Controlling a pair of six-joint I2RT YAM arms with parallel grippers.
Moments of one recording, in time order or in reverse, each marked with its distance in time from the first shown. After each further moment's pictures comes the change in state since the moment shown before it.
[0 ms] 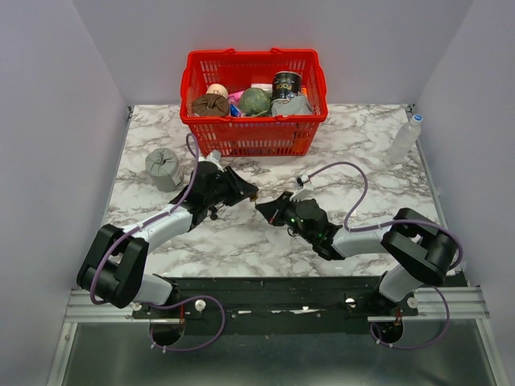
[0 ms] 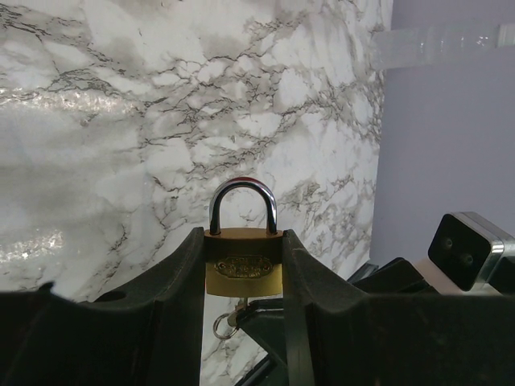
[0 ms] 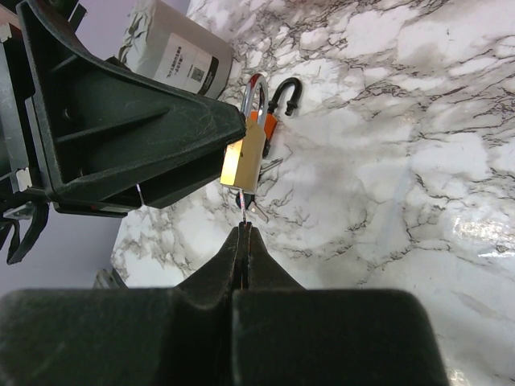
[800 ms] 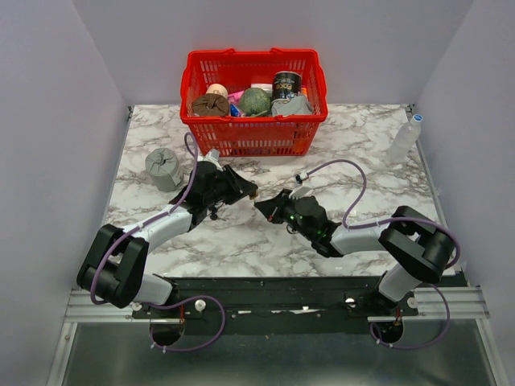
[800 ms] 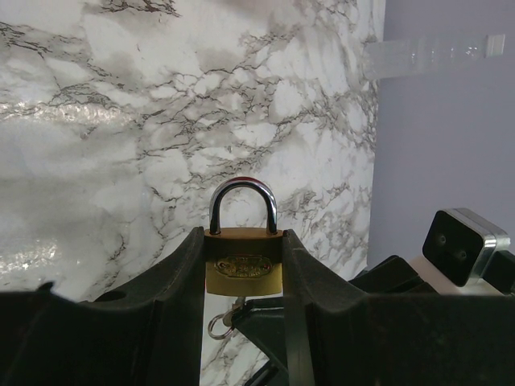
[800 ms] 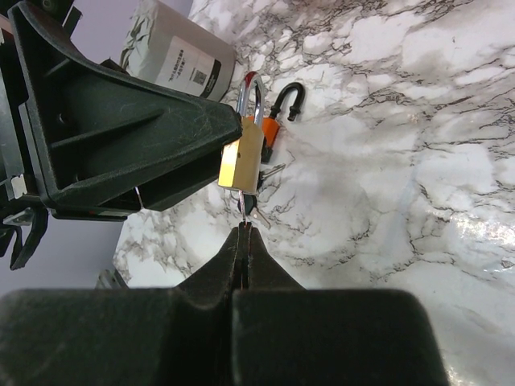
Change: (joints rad) left arm 0.006 0.000 -0.006 0.030 -0.009 -0.003; right arm -0.019 0.023 0.027 0.000 -0.031 -0.002
